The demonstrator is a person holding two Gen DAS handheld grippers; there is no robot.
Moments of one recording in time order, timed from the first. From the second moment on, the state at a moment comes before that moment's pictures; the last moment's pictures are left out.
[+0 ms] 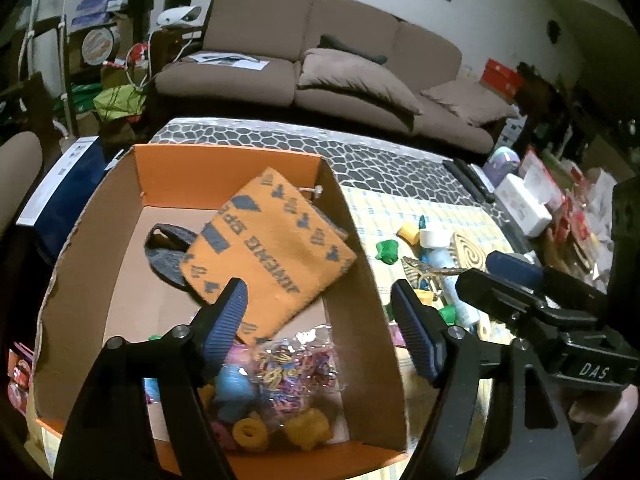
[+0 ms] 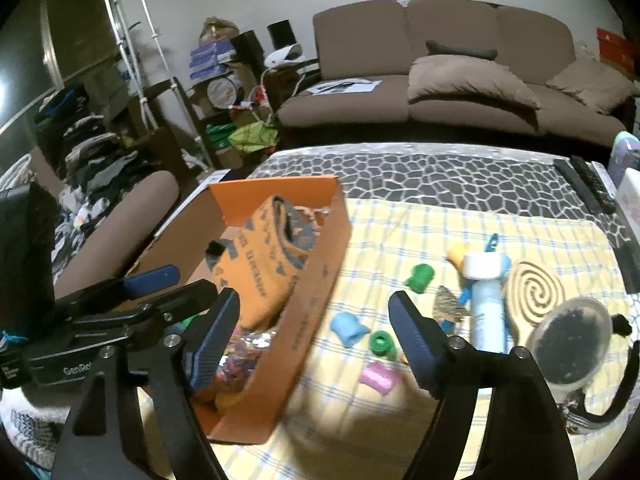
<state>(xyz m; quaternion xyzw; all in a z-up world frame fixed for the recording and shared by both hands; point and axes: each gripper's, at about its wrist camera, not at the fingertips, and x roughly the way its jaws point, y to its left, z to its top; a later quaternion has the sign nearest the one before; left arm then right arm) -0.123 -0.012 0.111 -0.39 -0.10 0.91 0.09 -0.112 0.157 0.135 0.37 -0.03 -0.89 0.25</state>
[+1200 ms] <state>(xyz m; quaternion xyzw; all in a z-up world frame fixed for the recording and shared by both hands) 0.005 -0.021 0.095 -0.35 -0.06 0.93 0.06 -0.035 0.226 0.098 0.39 -0.04 -0.91 0.15</state>
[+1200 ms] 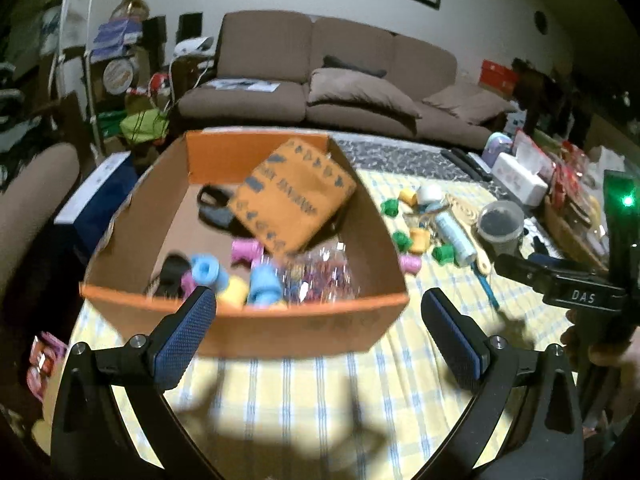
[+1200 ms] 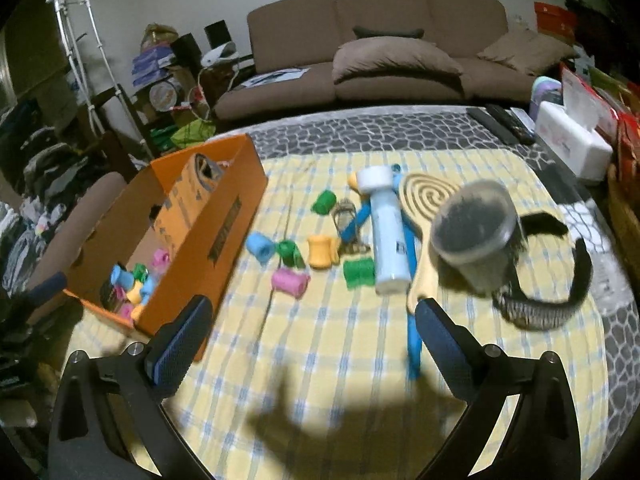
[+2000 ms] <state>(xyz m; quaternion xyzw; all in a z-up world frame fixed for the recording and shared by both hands) -0.016 -0.001 0.001 -0.43 -0.04 0.90 0.02 -0.012 0.200 0.017 0.44 0.00 -0.89 0.09</state>
